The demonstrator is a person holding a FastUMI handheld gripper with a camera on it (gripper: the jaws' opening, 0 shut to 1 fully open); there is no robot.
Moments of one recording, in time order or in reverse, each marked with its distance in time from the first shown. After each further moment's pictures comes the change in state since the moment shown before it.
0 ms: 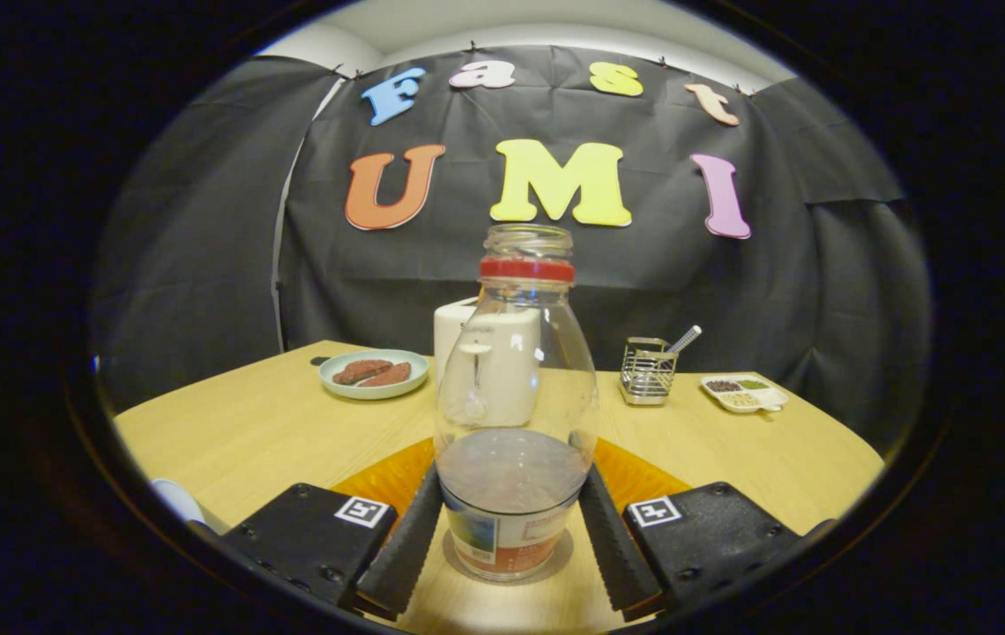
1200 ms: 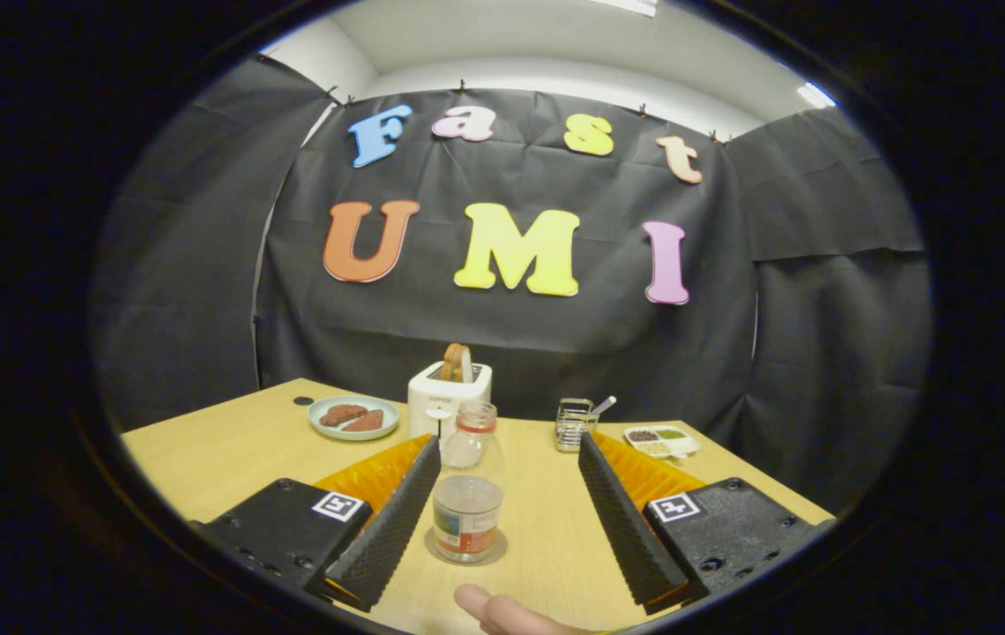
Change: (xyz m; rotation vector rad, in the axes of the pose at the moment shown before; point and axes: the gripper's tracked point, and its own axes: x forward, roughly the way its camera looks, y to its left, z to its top) arm -0.133 -0.026 0.099 -0.029 -0.122 -0.161
